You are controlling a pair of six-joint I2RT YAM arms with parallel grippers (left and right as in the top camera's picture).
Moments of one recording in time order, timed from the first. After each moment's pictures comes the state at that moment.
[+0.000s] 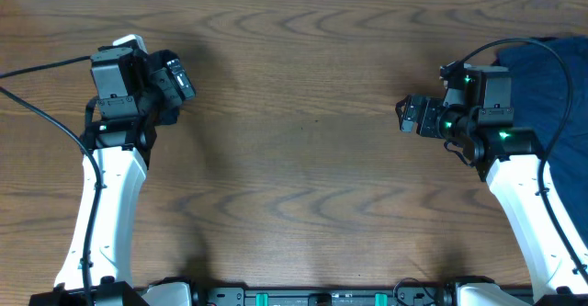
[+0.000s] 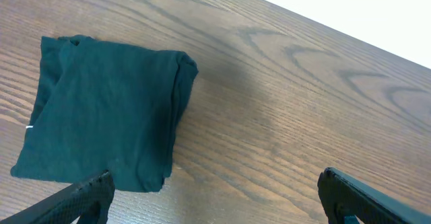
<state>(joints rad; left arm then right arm) 0.12 1.38 1.04 -0.37 0.05 -0.28 0.05 1.34 0.96 -0.52 -0.23 0.26</state>
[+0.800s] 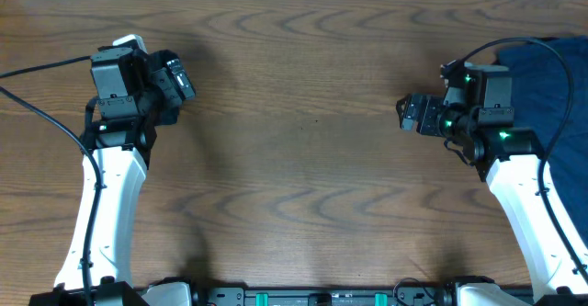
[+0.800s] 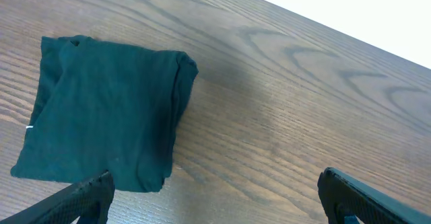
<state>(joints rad) 0.12 1.38 1.04 -0.37 0.06 -0.28 0.05 1.34 0.96 -0.50 -0.22 0.26</state>
